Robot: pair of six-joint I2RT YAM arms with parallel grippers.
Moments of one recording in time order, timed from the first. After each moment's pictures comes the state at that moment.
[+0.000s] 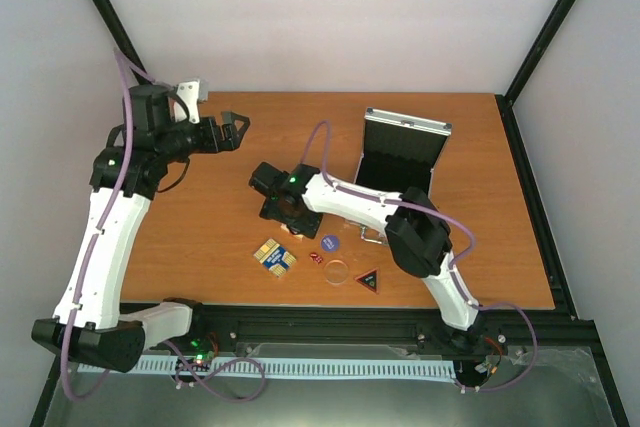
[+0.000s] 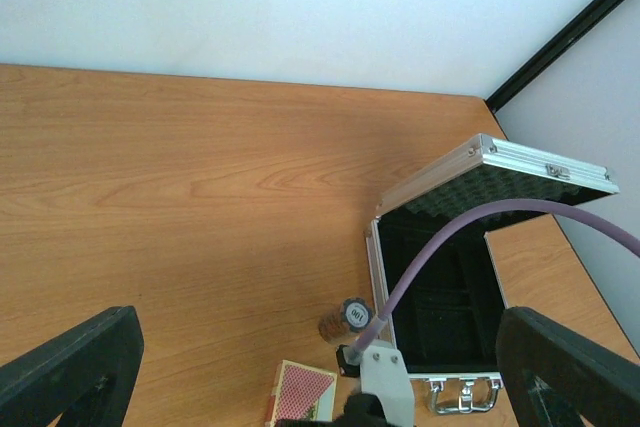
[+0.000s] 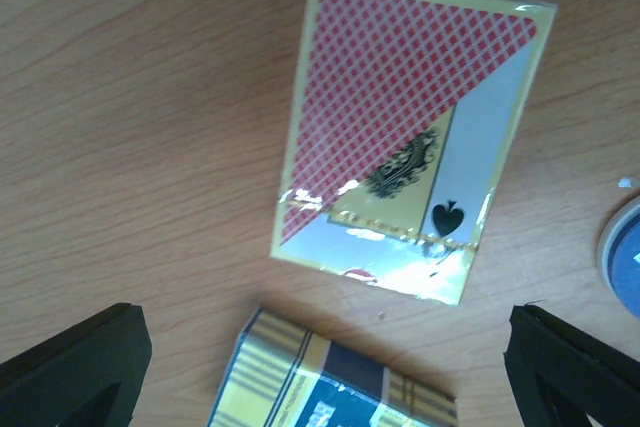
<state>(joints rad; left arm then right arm) -0.17 1.18 1.48 -0.82 0.34 -0.28 1.03 2.15 1.84 -0.98 0.09 1.35</state>
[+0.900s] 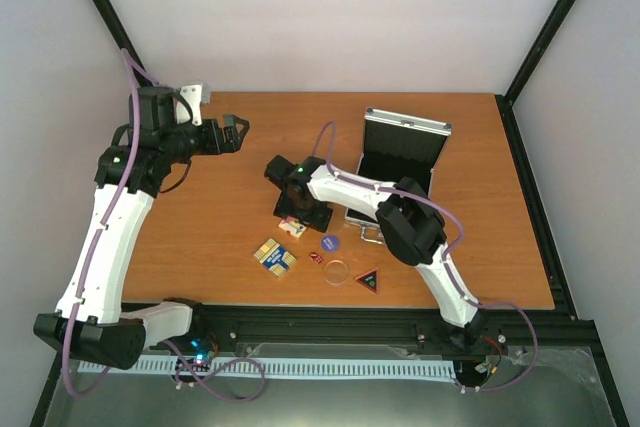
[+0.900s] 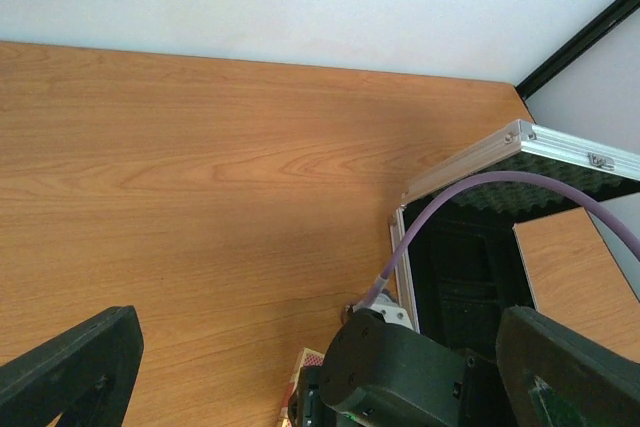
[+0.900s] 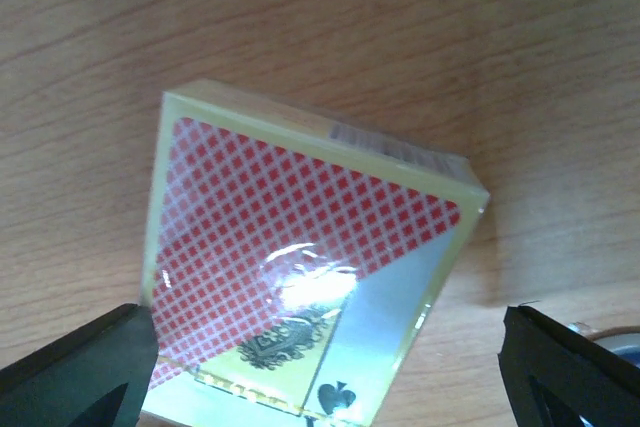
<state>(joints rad) -0.17 1.18 1.46 -0.83 0.30 -0.27 0.92 2.24 1.82 -1.00 0.00 1.22</state>
